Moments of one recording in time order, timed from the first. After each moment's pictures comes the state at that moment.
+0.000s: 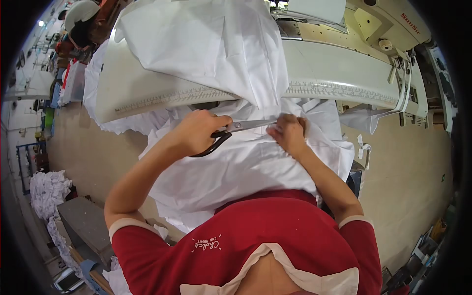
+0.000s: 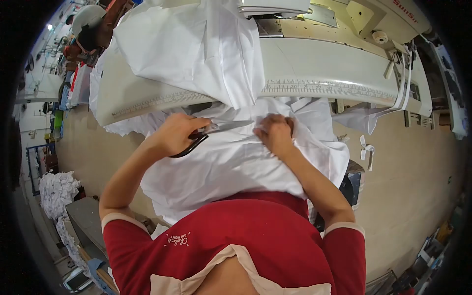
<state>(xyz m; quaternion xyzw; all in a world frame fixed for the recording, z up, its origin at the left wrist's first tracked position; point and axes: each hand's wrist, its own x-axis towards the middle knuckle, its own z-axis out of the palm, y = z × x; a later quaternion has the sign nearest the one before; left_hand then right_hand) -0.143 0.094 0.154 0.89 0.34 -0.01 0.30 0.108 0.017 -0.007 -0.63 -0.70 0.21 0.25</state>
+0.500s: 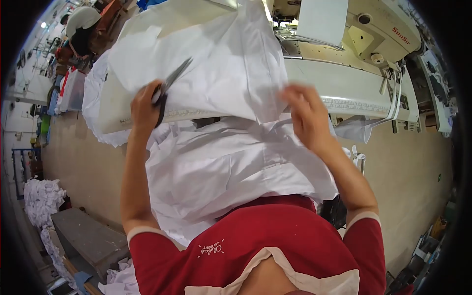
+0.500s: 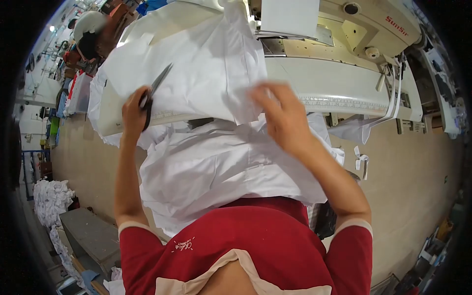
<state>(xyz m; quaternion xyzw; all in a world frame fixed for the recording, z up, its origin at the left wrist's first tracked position) -0.243 0.166 0.151 0.82 0.50 0.28 -0.02 0.117 0.068 0.144 -0.46 -0.79 0.01 0.41</state>
